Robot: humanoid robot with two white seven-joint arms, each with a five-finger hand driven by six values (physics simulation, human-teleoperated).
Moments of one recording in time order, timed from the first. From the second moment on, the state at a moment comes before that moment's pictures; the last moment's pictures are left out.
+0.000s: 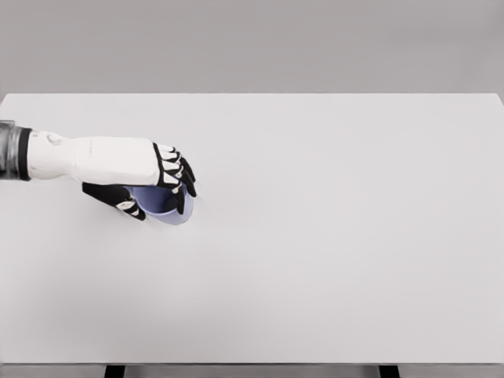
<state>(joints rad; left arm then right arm) -1.01 1.06 -1.08 -1.75 0.12 -0.61 -0.56 -0.02 0.00 -0.09 0.15 0.07 -0.20 0.17</state>
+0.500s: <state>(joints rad) -1.13 1.17 -1.08 -1.75 0.20 -0.61 -0.56 -0.02 0.00 -0.09 0.15 0.07 -0.20 0.17</state>
